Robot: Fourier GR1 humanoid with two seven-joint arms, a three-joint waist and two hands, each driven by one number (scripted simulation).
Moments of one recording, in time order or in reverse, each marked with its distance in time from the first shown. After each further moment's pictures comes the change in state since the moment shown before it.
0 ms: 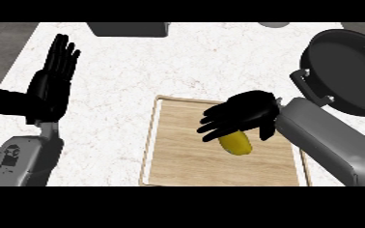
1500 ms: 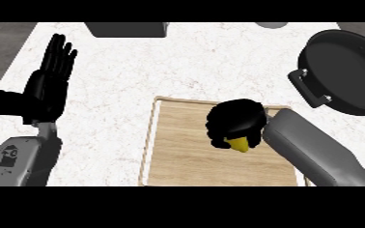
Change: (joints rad) left arm 0.003 -0.025 0.045 -0.005 -0.032 -0.033 0.012; right arm 0.094 0.106 -0.096 -0.038 0.115 -0.123 0.025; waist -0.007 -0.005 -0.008
